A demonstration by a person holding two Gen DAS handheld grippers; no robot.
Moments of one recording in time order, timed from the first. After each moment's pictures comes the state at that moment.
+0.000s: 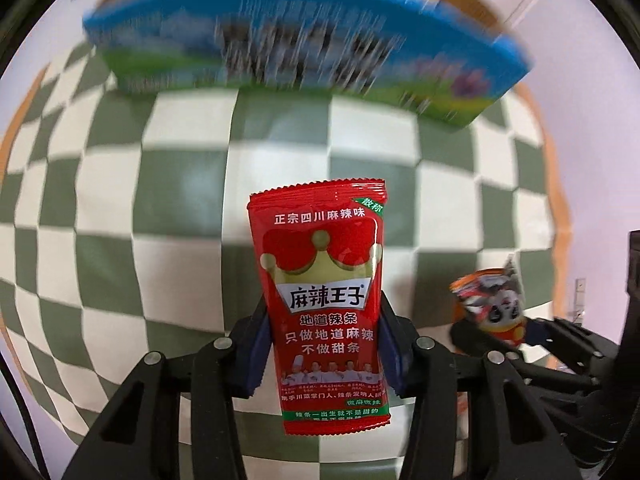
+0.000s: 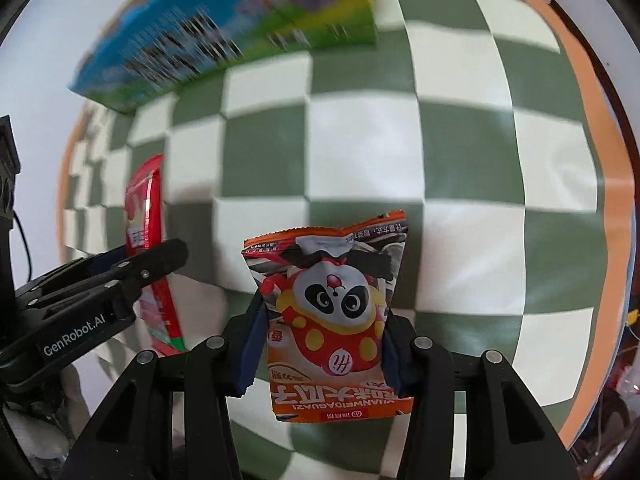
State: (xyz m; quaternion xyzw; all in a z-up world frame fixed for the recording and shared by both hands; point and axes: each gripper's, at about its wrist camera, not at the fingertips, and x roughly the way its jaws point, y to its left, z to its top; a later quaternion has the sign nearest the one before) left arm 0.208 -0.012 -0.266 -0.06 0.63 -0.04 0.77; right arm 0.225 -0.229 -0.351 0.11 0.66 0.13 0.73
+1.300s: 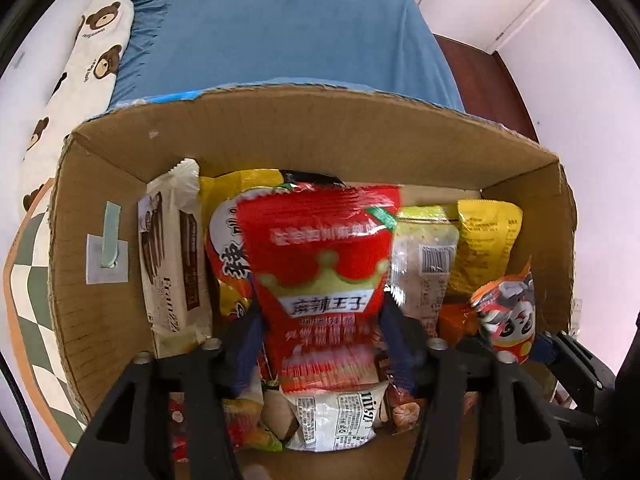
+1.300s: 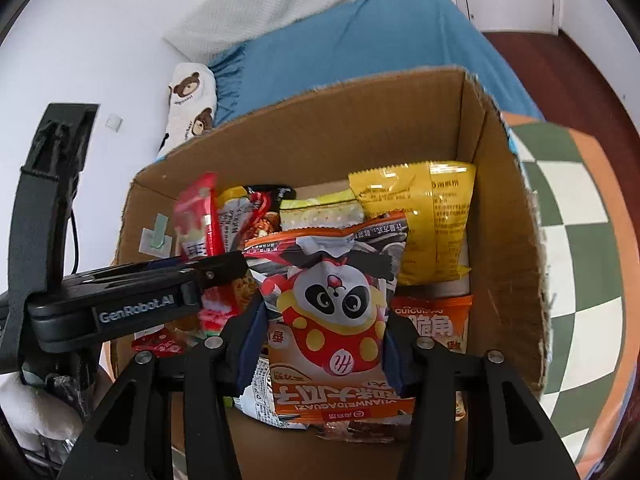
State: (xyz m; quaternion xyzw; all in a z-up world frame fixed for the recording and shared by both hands) left arm 0.529 0.026 -0.266 -0.04 0.66 -0.06 0.75; right arm 0.526 -0.153 -0.305 0.18 0.59 0.13 0.77
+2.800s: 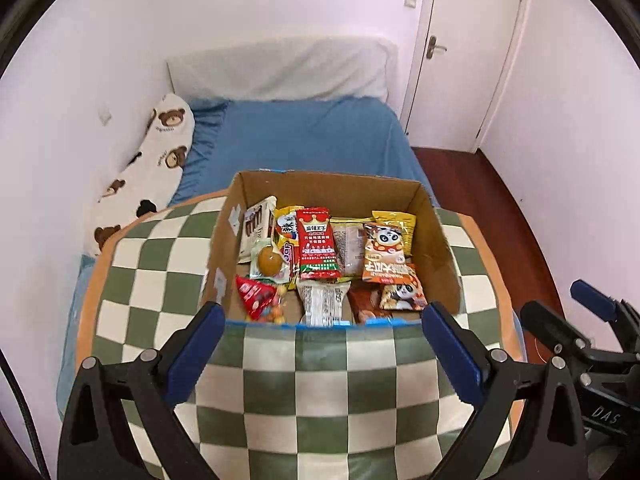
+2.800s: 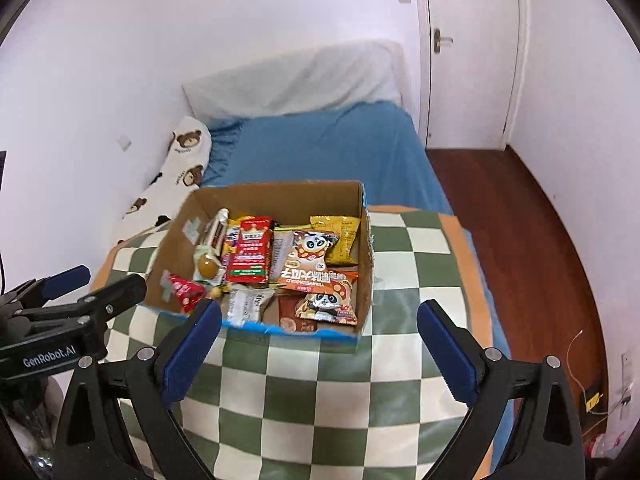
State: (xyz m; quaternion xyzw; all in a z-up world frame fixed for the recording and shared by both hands) left arm 0.264 0.015 -0.076 -0.02 0.44 -0.02 0.90; right arm 0.296 -0.188 -0.108 0.04 0.43 0.05 0.90
